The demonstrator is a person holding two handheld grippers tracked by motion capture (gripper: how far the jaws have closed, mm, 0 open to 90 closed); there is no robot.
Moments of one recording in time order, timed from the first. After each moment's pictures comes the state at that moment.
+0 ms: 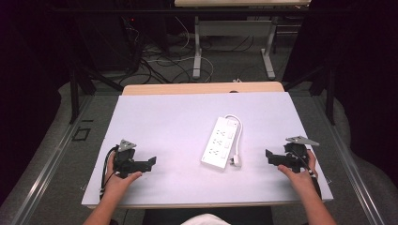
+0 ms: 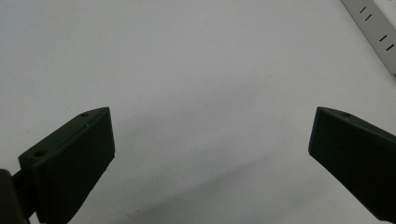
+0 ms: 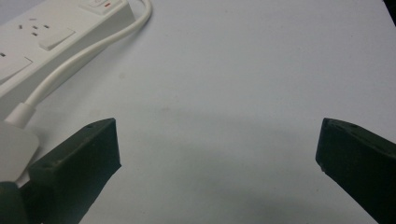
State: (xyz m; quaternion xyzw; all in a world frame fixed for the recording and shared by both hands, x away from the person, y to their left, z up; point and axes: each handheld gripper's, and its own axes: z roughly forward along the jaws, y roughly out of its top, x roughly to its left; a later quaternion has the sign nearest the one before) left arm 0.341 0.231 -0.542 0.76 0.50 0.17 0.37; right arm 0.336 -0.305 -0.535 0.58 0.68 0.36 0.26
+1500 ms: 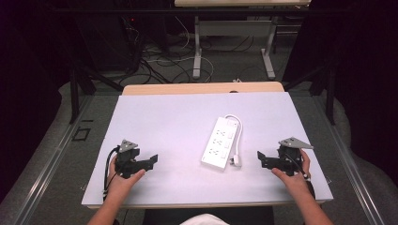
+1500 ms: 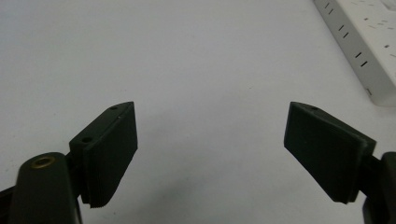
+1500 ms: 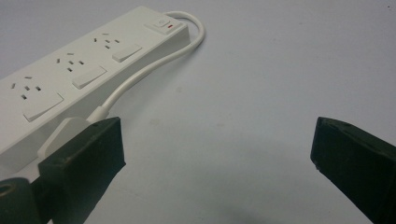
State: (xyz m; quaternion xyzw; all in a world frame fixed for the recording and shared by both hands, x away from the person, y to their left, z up) left arm 0.332 0.218 -0.530 0.75 0.51 0.18 0.39; right arm 0.325 -0.282 -0.528 0.53 0.70 0.40 0.25
